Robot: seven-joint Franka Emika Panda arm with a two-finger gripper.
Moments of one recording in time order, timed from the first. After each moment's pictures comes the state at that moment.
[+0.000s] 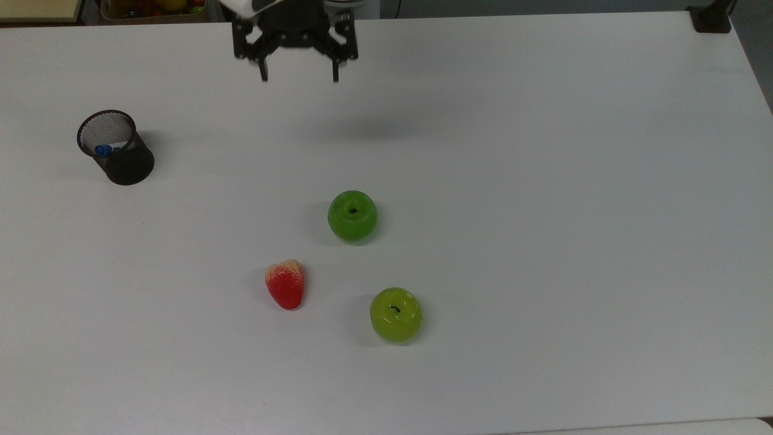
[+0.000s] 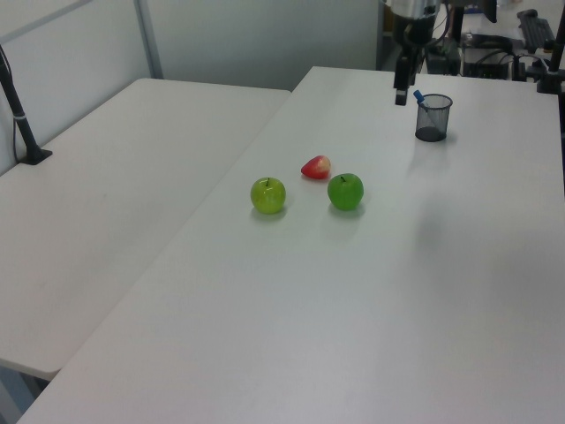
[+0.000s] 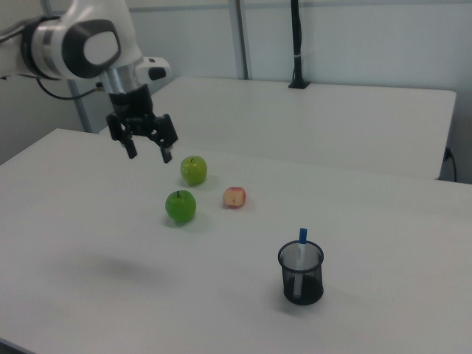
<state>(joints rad) 0.13 0.09 -0.07 -1.65 -0.05 1.78 -0.04</state>
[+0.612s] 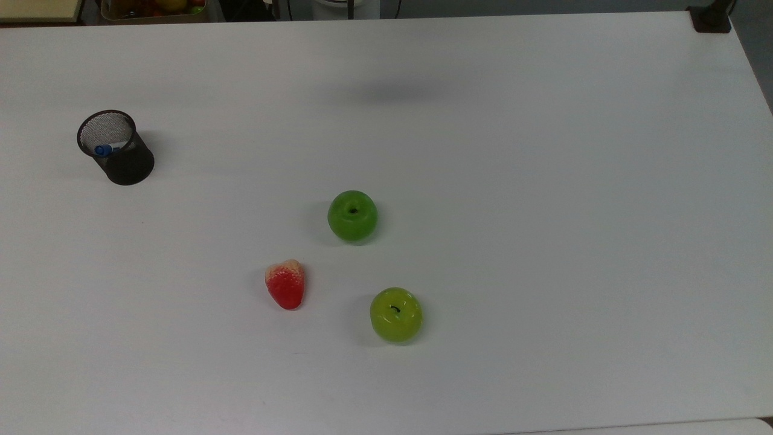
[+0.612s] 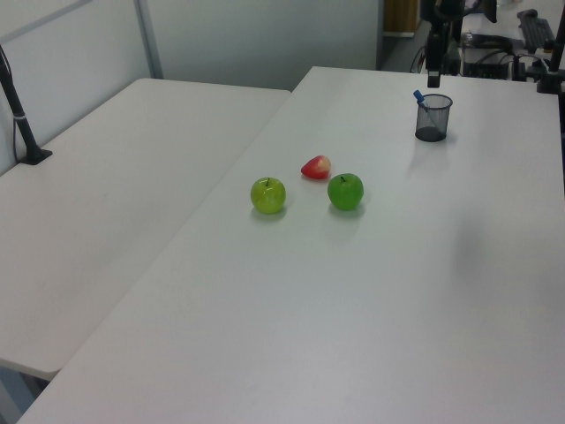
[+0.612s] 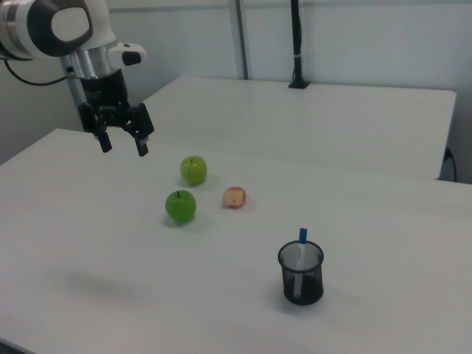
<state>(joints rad) 0.17 -0.01 -0.07 -1.65 -0.06 1.62 -0.03</state>
